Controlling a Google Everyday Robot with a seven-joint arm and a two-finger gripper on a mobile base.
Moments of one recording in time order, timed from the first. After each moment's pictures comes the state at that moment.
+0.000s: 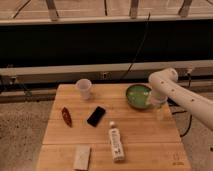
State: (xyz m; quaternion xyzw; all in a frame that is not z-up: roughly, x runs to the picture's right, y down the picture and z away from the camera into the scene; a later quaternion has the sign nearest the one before) arm 0.292 0.120 0.834 -0.34 -0.03 -0.18 0.92
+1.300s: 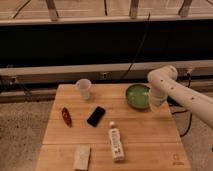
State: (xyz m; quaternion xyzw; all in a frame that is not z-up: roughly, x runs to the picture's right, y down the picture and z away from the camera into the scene) arm 0.288 0.105 0.822 -0.34 -0.02 -0.19 0.92
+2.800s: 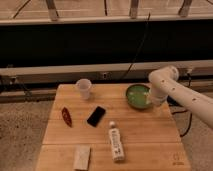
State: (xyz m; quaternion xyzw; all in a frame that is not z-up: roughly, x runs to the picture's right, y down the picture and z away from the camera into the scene) arm 0.287 0.101 0.826 -0.32 -0.03 -0.21 0.92
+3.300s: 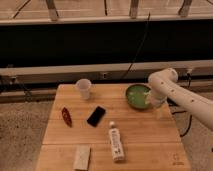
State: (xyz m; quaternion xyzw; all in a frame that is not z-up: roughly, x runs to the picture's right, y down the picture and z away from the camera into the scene) arm 0.288 0.110 0.839 -0.32 -0.04 -0.21 0.92
